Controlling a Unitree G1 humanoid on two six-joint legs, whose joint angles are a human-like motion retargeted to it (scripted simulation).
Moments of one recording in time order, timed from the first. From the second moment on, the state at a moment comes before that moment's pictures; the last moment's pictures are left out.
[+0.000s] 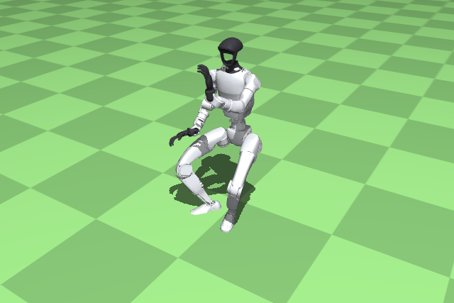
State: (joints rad) left arm -1.07 0.18 -0.09 0.41 0.78 -0.57 0.83; right arm -0.26 -0.15 0.08 0.91 -0.72 -0.04 -0.77; waist -0.06 -0.04 0.03; left_leg -1.09 0.20 0.42 1.50 -0.44 0.14; right_leg -1.12 -0.56 -0.32 1.60 -0.50 -0.16
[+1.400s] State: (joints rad) left arm -0.32 0.15 -0.10 0.88 0.89 -0.44 0.68; right arm -0.26 -0.13 0.09 0.88 -0.70 -0.05 -0.77; waist -0.08 -0.08 0.05; left_leg -1.09 0.19 0.42 1.49 -0.44 0.14; right_leg -1.12 -0.57 -0.31 1.60 -0.50 -0.15
